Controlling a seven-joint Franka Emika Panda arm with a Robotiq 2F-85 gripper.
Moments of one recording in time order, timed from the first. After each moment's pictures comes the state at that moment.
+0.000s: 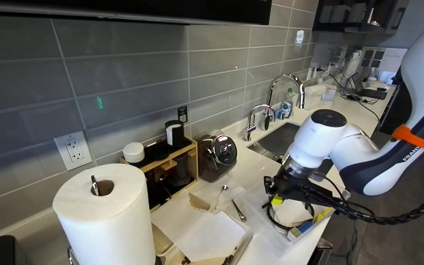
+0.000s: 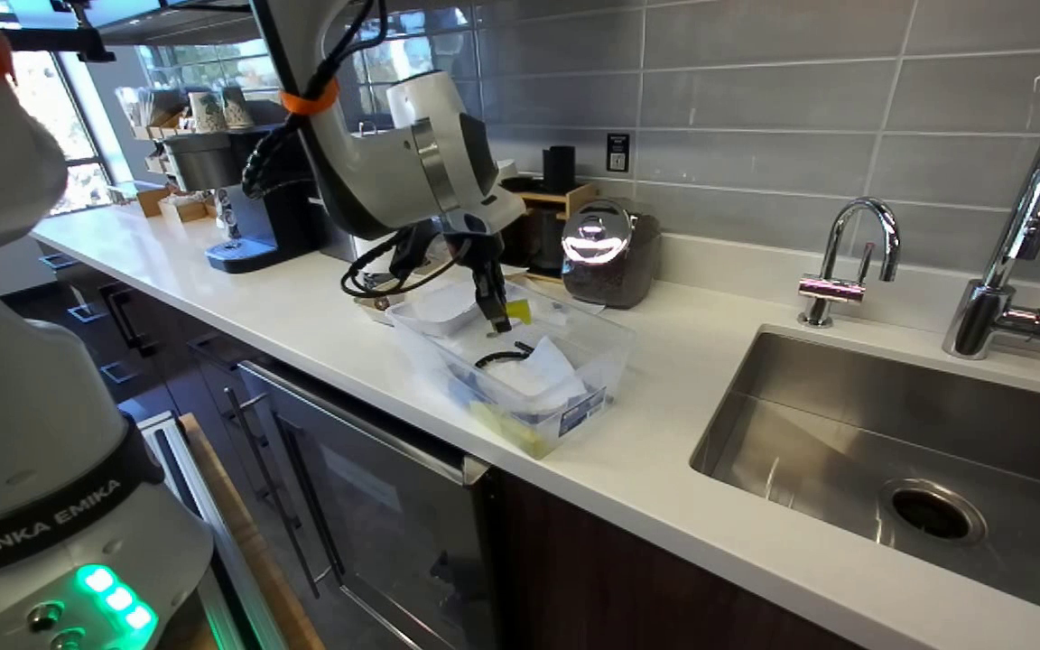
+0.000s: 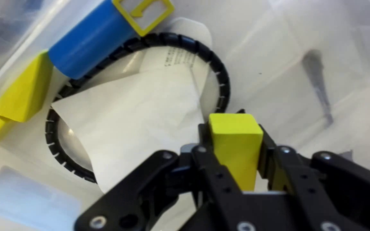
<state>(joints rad) -0.50 0.29 0.51 -2.50 -1.05 2.94 1.70</state>
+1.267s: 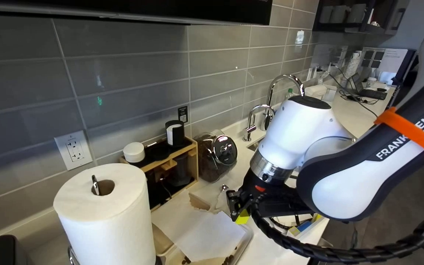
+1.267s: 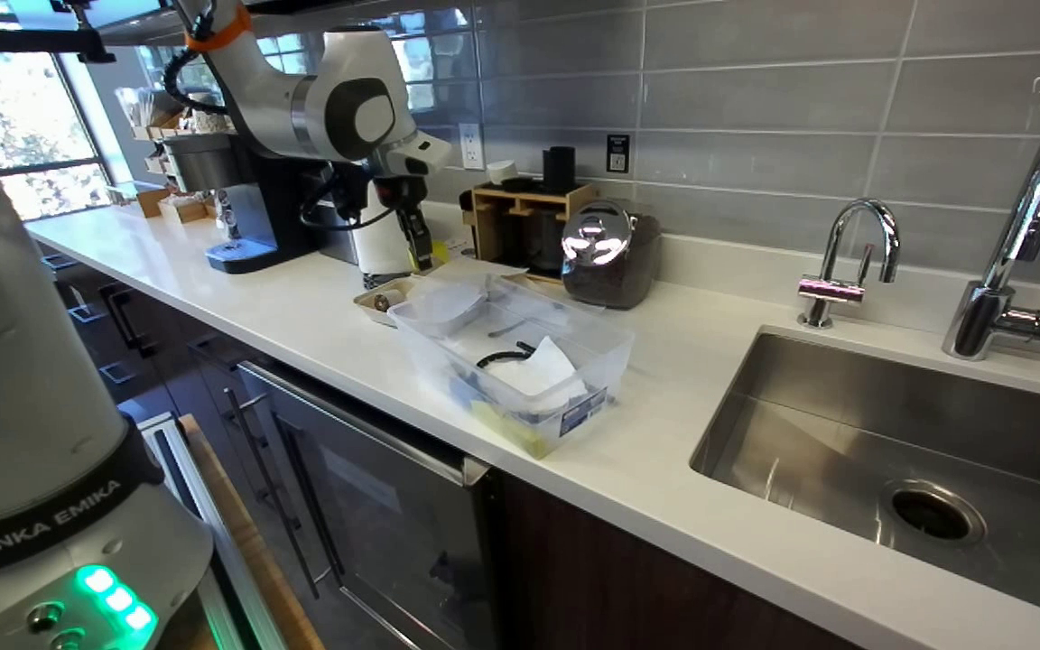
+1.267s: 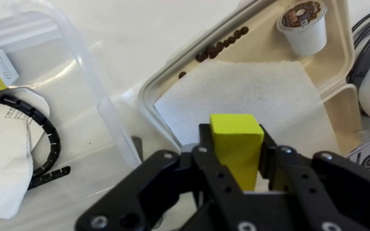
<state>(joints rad) 0.10 0.15 0.36 -2.51 0.00 2.94 0.76</state>
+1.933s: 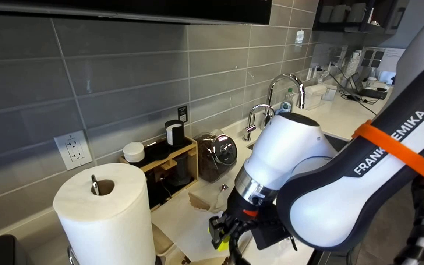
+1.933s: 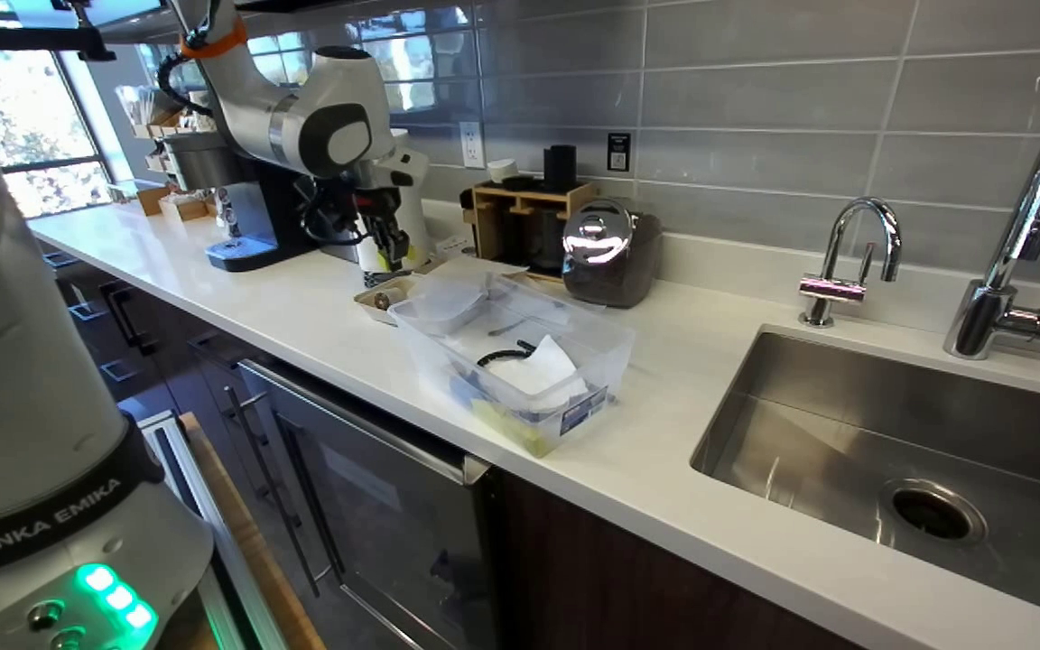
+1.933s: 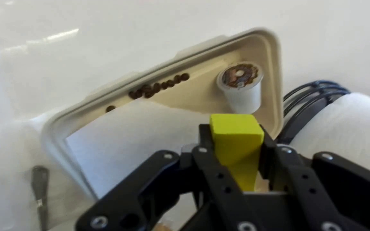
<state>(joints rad) 0.12 0.26 0.48 -2.45 0.21 3.01 0.41</state>
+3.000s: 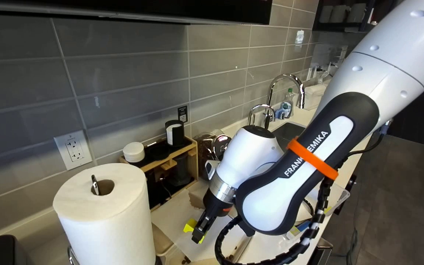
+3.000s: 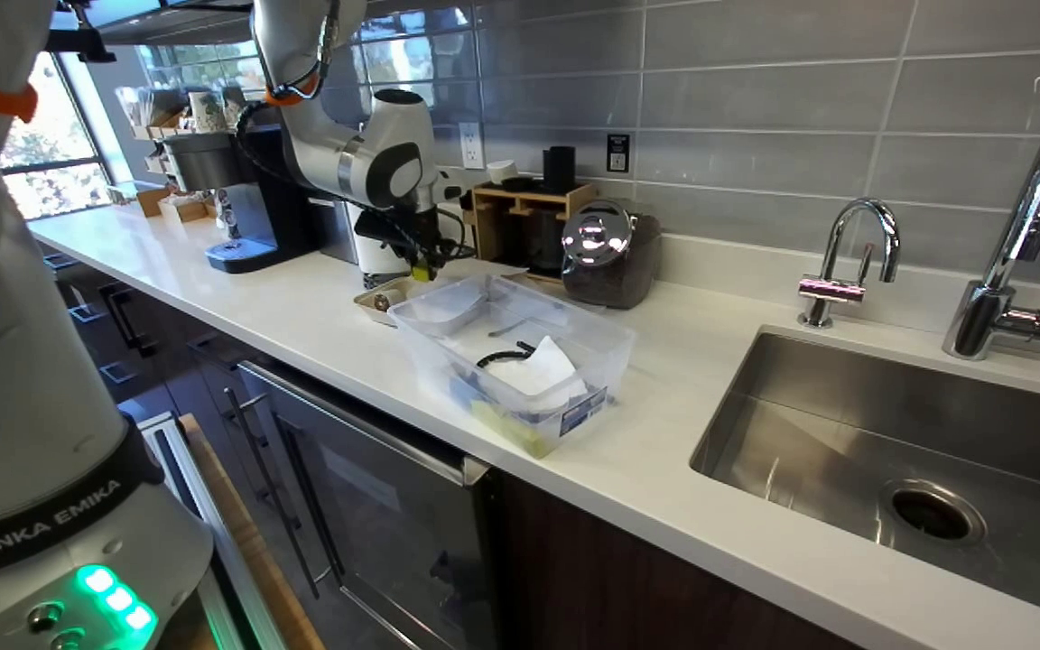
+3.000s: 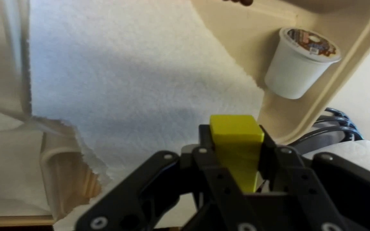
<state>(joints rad) 0.12 0.54 0.41 -2.19 0.05 3.02 -0.15</state>
